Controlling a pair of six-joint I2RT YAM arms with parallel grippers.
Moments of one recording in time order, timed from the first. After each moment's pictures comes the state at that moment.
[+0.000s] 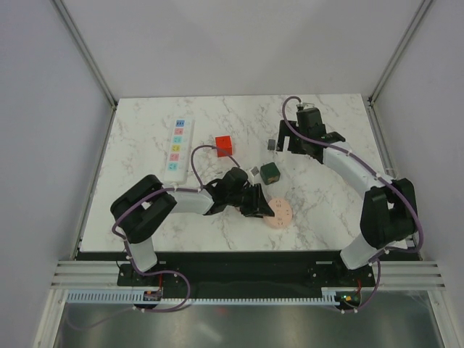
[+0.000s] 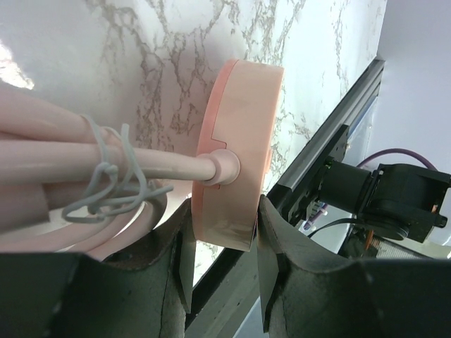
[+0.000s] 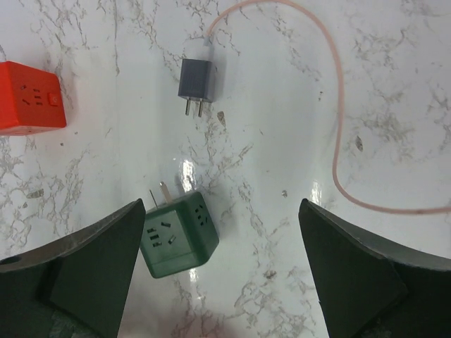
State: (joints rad) left arm -0.87 1.79 0.83 0.29 0.43 -0.96; right arm 0.32 1.64 1.25 -0.38 0.09 0.37
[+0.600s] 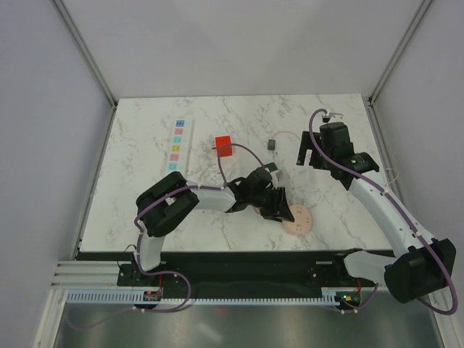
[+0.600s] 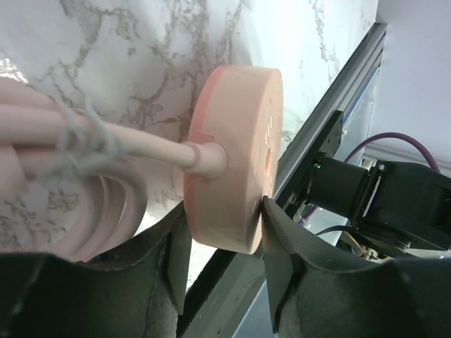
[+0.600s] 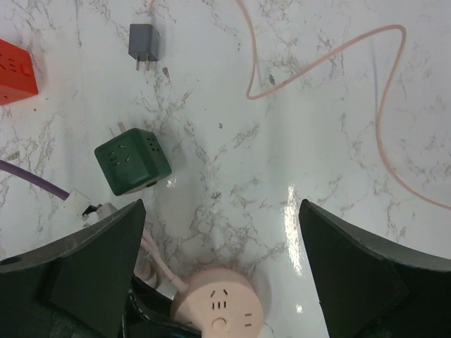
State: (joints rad) left arm -0.98 1.98 1.09 0.22 0.47 -0.95; right arm 0.31 1.22 1.09 -0.60 0.21 0.37
